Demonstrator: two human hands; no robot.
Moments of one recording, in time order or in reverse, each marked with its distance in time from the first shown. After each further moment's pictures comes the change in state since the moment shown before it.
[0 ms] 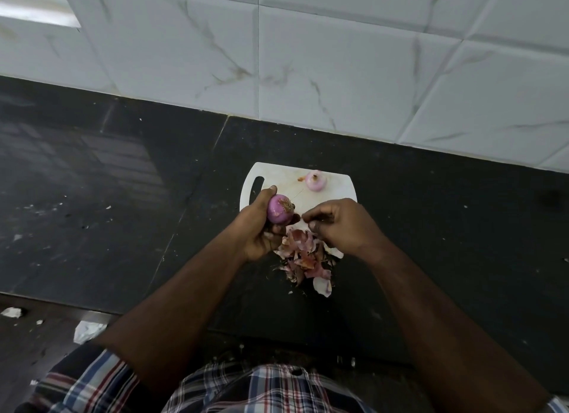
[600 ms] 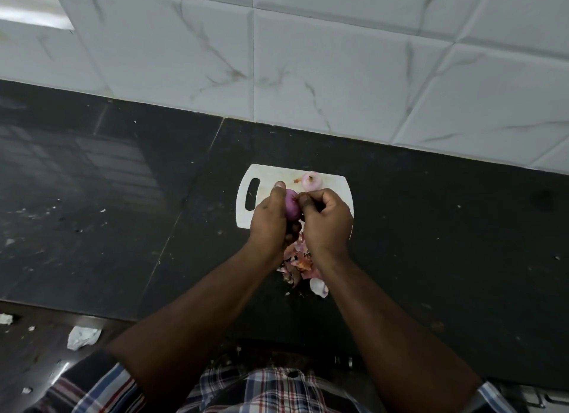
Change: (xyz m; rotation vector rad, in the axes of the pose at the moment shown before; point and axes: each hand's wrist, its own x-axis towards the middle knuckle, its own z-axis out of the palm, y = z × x) left_hand -0.014 -0.020 0.049 0.009 0.200 0.413; right_hand 0.005 -0.031 0.050 0.383 0.638 0.128
